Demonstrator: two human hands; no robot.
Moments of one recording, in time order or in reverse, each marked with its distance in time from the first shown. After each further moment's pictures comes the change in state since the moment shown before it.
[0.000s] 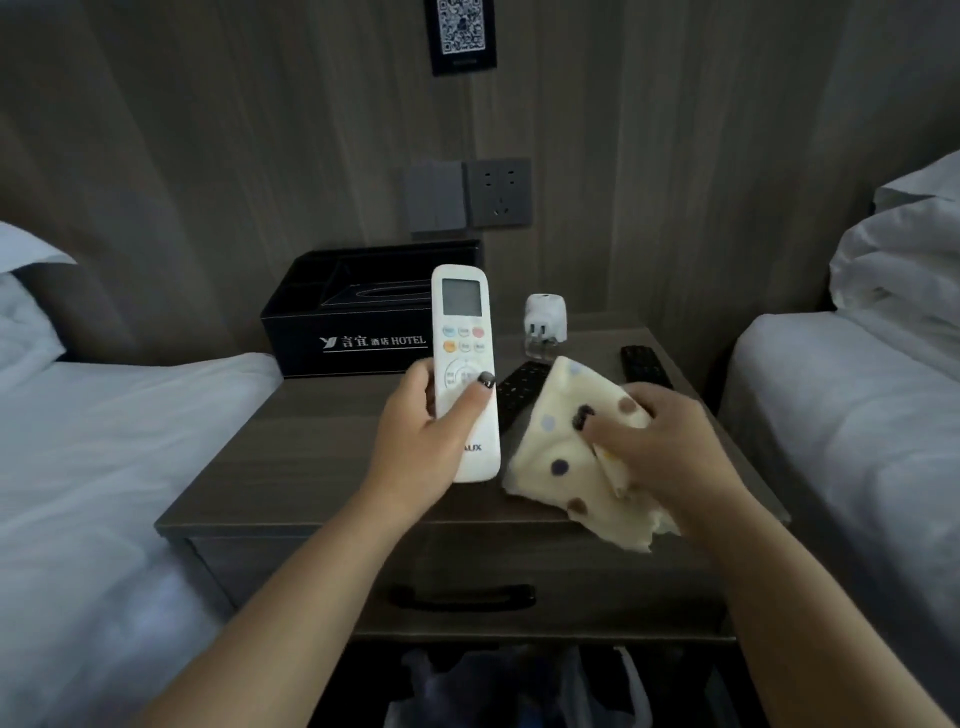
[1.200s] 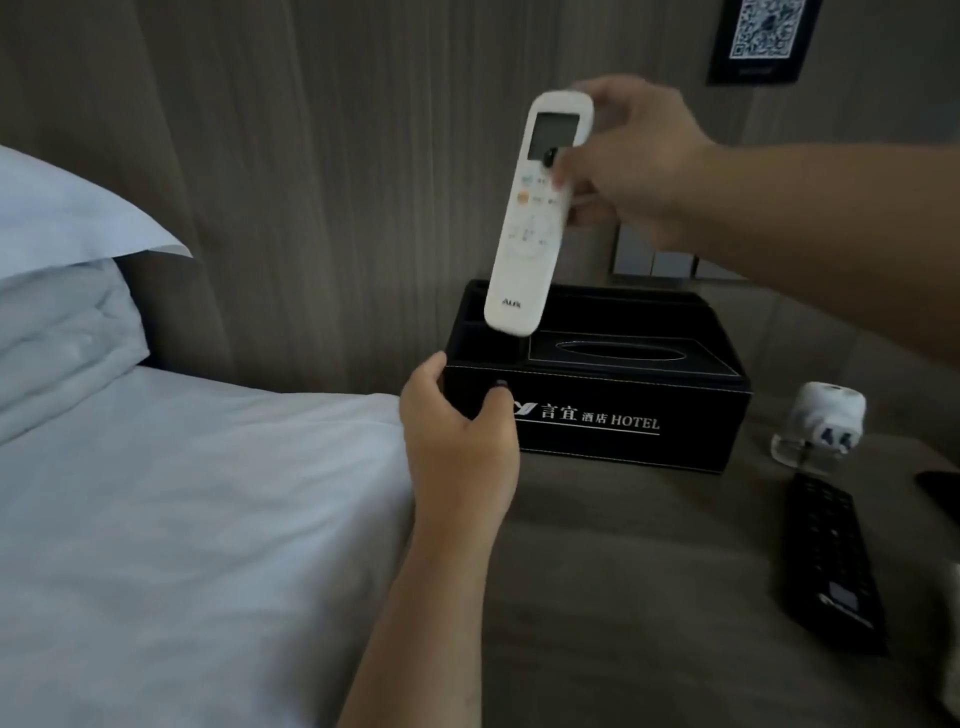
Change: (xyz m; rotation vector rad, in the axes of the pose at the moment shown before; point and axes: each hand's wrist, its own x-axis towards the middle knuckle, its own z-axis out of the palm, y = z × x) left_hand 0.132 -0.067 -0.149 -0.088 0.445 -0.042; right_hand 0.161 -0.264 0.218 0.142 -0.177 -0.405
